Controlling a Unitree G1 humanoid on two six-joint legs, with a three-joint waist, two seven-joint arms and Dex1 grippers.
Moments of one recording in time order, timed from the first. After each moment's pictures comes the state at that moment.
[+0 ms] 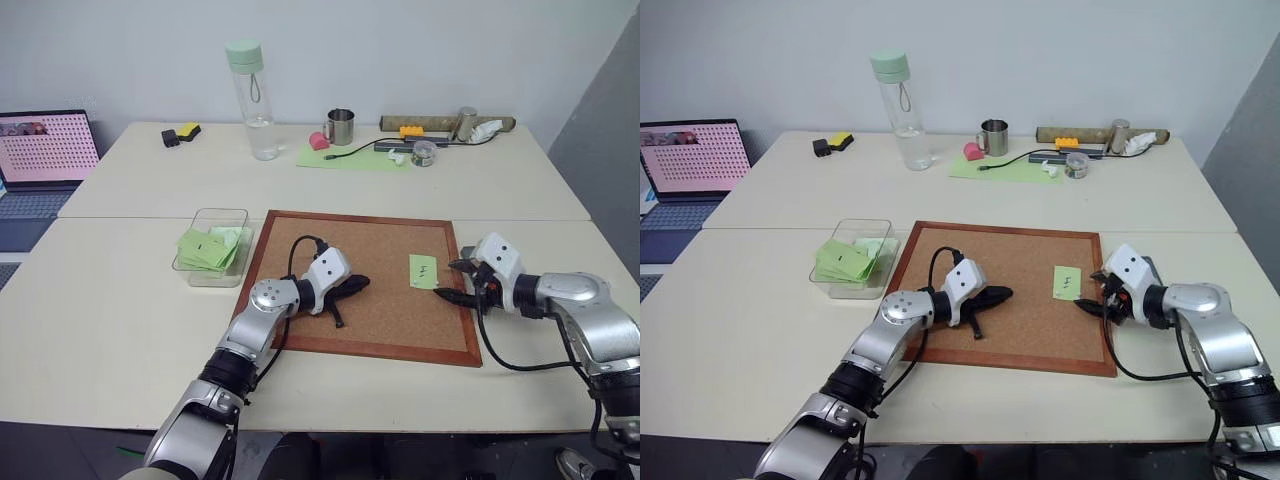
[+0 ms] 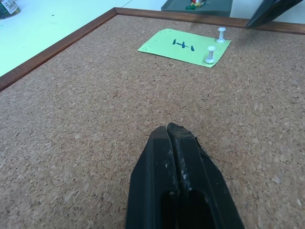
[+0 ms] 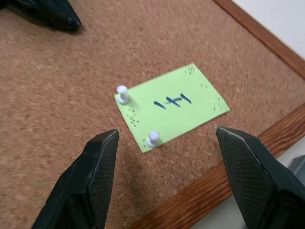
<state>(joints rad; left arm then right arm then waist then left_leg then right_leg) -0.52 0.25 -0.28 0.39 -0.04 0.04 -0.84 -0.34 -0.72 0.05 0.04 0.18 0.43 0.92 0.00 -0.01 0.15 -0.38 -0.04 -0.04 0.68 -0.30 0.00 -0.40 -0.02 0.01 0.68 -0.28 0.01</state>
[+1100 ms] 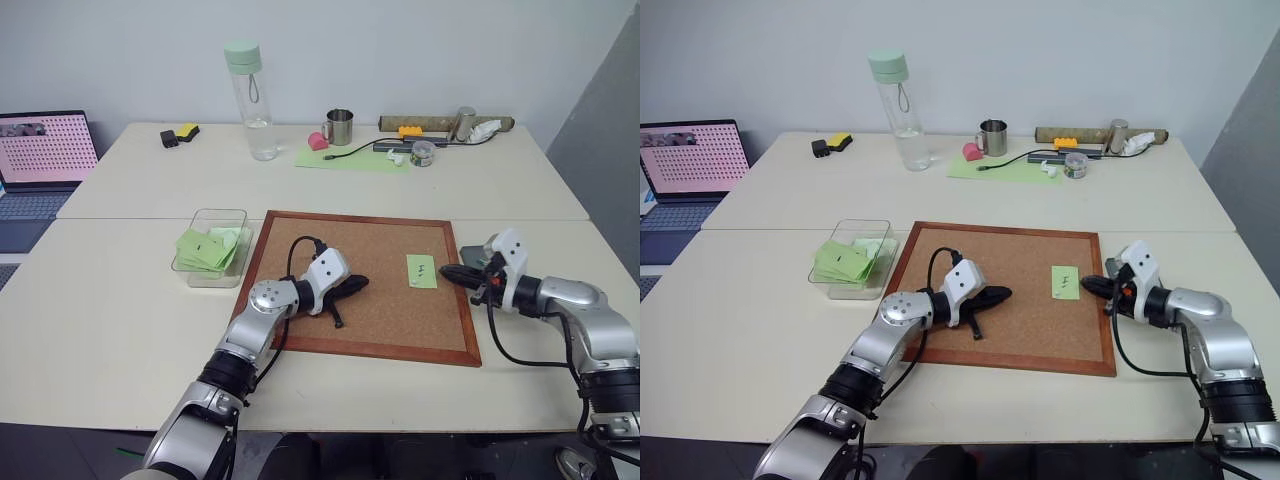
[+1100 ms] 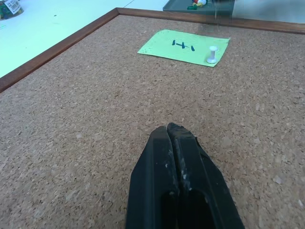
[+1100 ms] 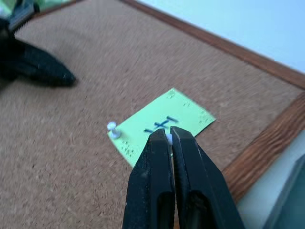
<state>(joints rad) -0.51 0.25 -0.28 0.39 -0.04 0.04 -0.82 -0.34 -0.66 -0.09 0.08 0.37 0.47 0.92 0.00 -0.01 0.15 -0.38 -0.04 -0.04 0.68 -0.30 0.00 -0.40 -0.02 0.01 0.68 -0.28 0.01</state>
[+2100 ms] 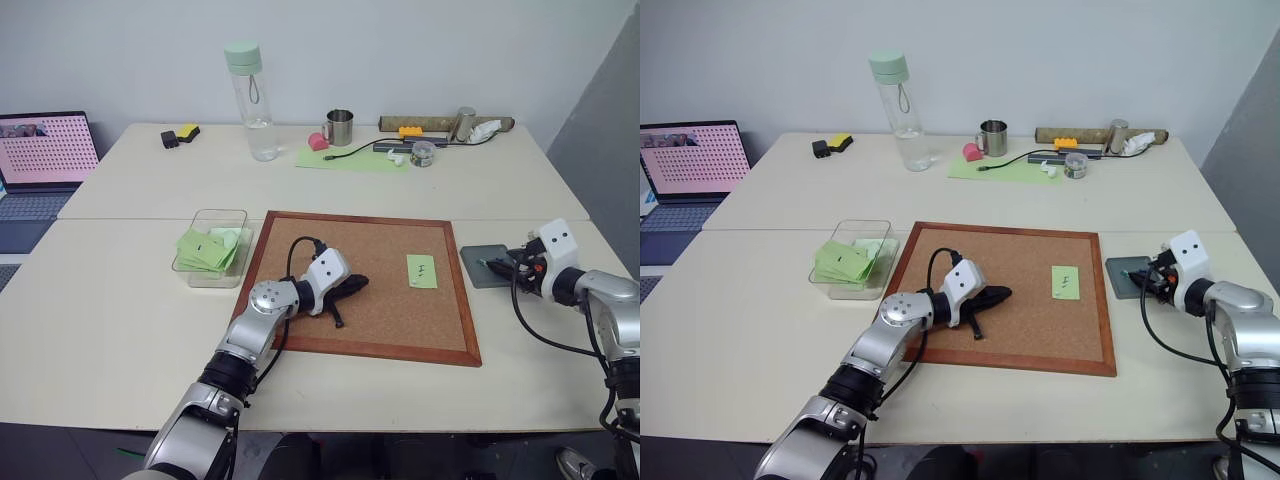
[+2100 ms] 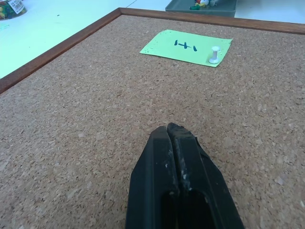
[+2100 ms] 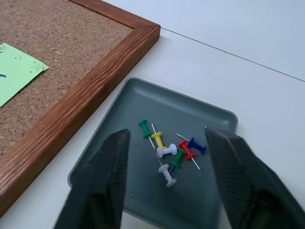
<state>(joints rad) -0.51 0.25 -0.28 0.38 -0.04 0.04 -0.82 -0.39 -0.74 -0.15 0.26 0.22 0.47 0.74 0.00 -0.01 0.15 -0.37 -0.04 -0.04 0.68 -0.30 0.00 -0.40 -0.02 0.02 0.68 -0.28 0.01</state>
